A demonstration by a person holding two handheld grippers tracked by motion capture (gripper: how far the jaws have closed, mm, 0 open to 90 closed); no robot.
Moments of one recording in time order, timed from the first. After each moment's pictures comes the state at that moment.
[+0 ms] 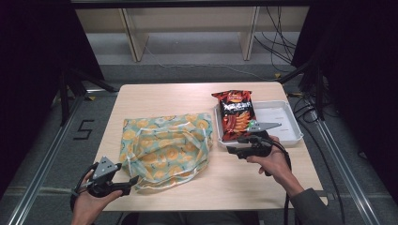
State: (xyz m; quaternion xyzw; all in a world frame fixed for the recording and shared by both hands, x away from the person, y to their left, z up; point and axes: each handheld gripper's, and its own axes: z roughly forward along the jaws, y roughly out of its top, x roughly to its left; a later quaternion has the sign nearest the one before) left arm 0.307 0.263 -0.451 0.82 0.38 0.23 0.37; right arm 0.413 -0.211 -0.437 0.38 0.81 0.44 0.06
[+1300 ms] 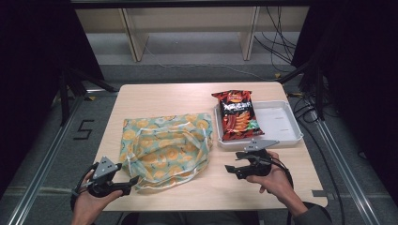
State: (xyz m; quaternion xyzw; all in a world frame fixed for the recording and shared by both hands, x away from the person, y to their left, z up) left arm 0.307 0.261 -0.453 0.81 0.39 0.23 0.37; right arm 0.368 -0.205 -0.449 0.35 0.84 0.41 0.07
